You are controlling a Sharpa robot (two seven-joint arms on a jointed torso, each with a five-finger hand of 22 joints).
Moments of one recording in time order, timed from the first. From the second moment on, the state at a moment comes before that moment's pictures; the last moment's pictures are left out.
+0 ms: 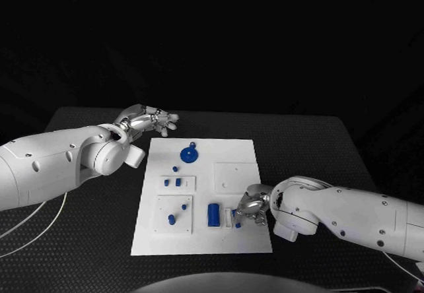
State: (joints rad) left arm 1.20 -0.75 -0.13 1.22 -0.23 -0.19 0.27; left_hand 0.99 -0.16 0.43 -0.15 0.08 0.94 0.14 0.28 0.56 1.30 0.08 0.08 0.28 1.00 -0.01 0.95 0.50 0.04 0.60 -0.06 1.08 0.81; right arm 1.05 -0.75 -0.18 1.57 -0.90 -0.08 -0.53; right_hand 0.87 -0.09 0.83 -0.26 0.30 1.07 0.09 0.26 0.59 1.24 -0.02 1.13 1.18 1.32 -0.12 1.24 1.08 0.22 1.16 -0.03 1.02 1.31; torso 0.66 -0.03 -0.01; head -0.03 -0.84
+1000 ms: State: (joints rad) left arm 1.20 -0.75 -0.13 1.22 -0.23 -0.18 0.26; left_hand 0.99 -0.16 0.43 -0.14 0.08 0.94 0.14 0.28 0.56 1.30 0.08 0.08 0.28 1.00 -0.01 0.95 0.50 0.04 0.60 -0.06 1.08 0.81; right arm 1.05 -0.72 -0.18 1.54 -0.86 -0.06 -0.53; right_hand 0.80 -0.14 0.73 -0.22 0.27 1.07 0.09 0.26 0.58 1.23 -0.02 1.13 1.18 1.32 -0.12 1.23 1.08 0.22 1.16 -0.03 1.01 1.31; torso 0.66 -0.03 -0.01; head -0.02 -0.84
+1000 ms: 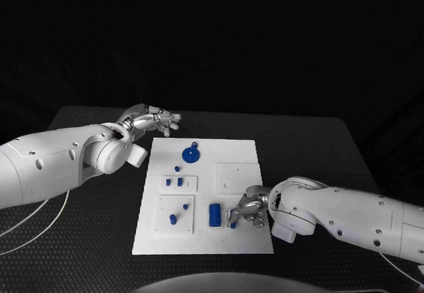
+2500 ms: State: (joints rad) left arm 1.20 -0.75 -0.13 1.22 -0.23 -0.18 0.26; left_hand 0.99 -0.15 0.43 -0.14 0.08 0.94 0.14 0.28 0.56 1.30 0.08 0.08 0.28 1.00 -0.01 0.95 0.50 0.04 0.60 -0.06 1.08 0.81; right arm 1.05 -0.72 -0.18 1.56 -1.00 -0.07 -0.48; right_hand 0.79 -0.14 0.72 -0.21 0.26 1.07 0.08 0.26 0.58 1.23 -0.03 1.13 1.18 1.32 -0.12 1.23 1.08 0.23 1.16 -0.04 1.01 1.31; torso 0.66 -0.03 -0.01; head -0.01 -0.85
